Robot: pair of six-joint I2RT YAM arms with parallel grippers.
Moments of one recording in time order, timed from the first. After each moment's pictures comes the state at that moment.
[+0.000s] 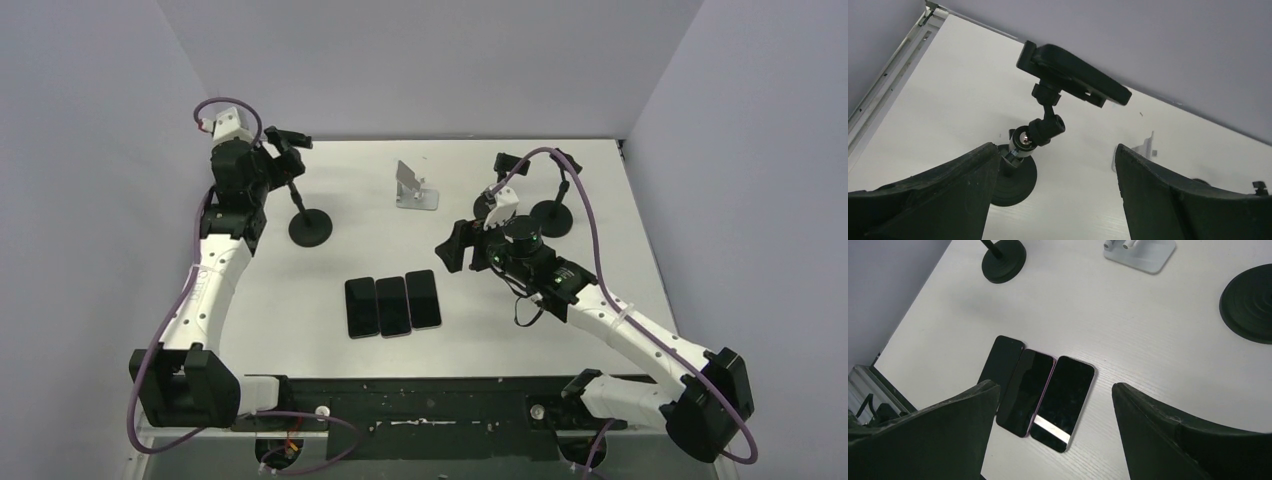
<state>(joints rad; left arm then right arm) -0.04 1.30 1.22 -0.18 -0.14 -0.47 0.68 1.12 0.84 -0.09 -0.03 0.40</state>
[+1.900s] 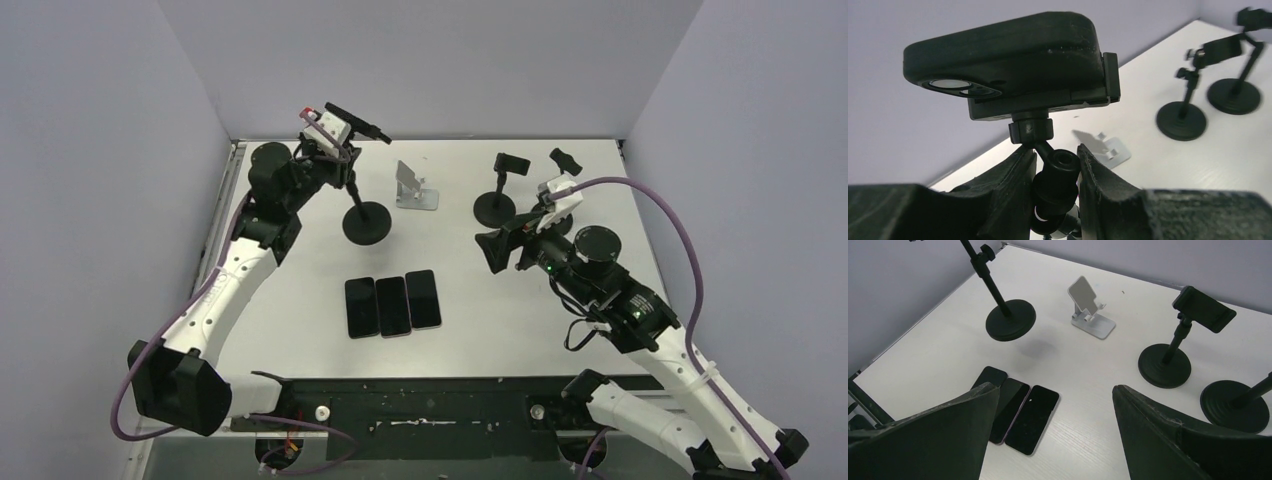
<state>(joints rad) -0.31 1.28 1.17 0.10 0.18 0.19 0.68 0.81 1.00 -0.35 0.06 0.16</state>
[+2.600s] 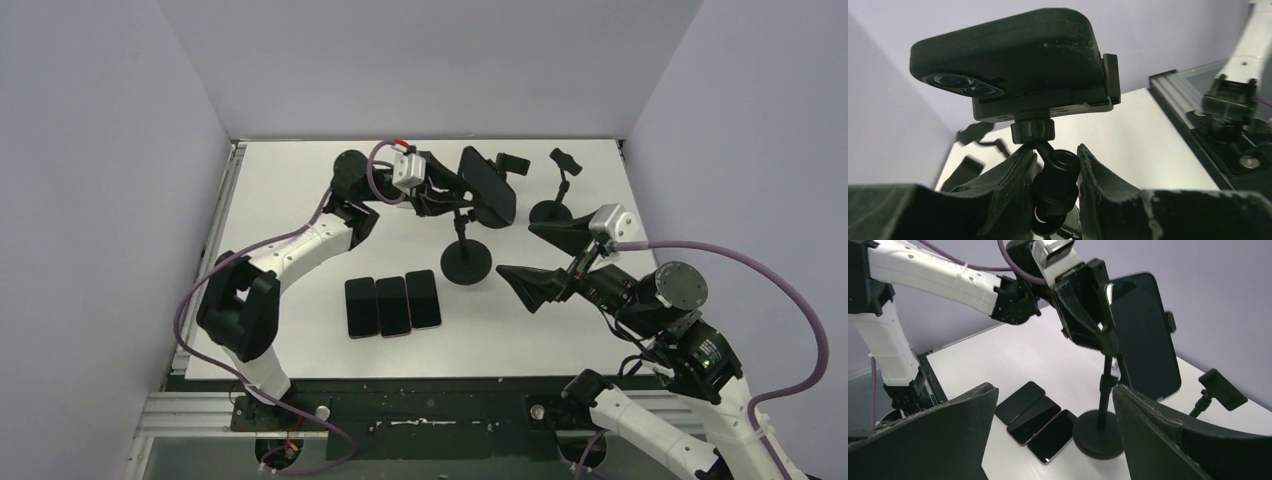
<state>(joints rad) -0.55 1.70 1.29 0.84 1.07 -0.11 0.68 0.60 1.09 -0.42 -0.23 0.03</state>
